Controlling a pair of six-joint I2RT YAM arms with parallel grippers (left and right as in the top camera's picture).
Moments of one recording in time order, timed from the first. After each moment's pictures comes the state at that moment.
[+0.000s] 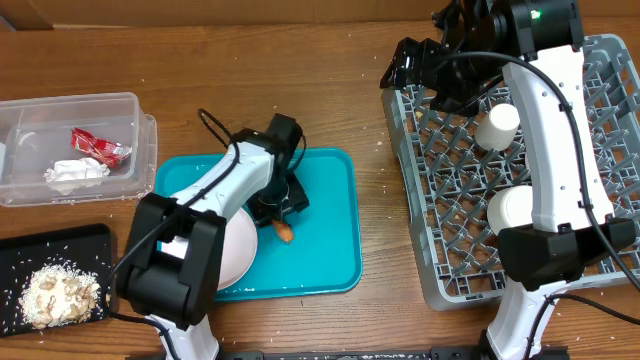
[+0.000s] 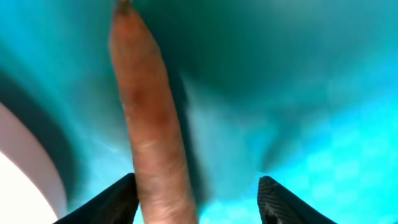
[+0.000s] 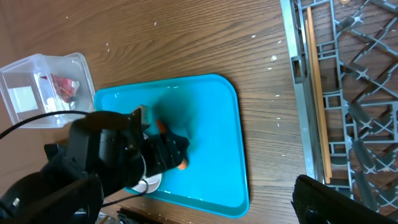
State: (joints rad) left arm -0.38 1.91 1.23 -0.95 0.09 -0.83; right arm 0.20 2.04 2.42 -1.64 -0.42 0.41
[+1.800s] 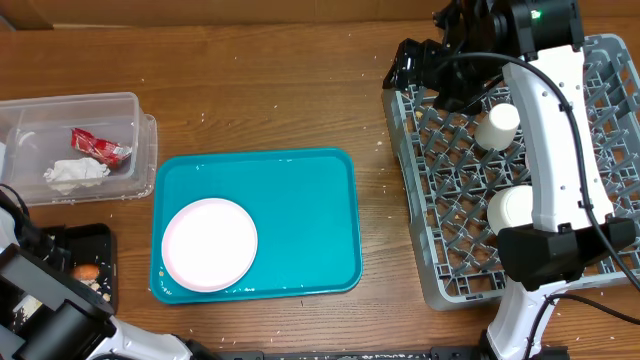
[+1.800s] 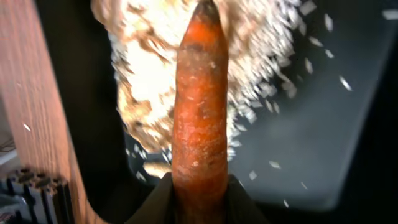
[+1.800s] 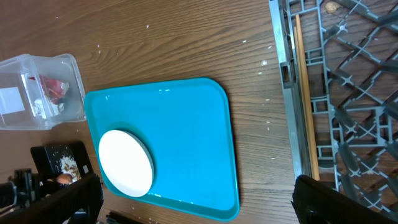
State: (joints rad) left arm 0.87 1.83 1.31 -1.15 -0.19 -0.88; right arm 0.20 2.04 2.42 -1.64 -0.39 0.39
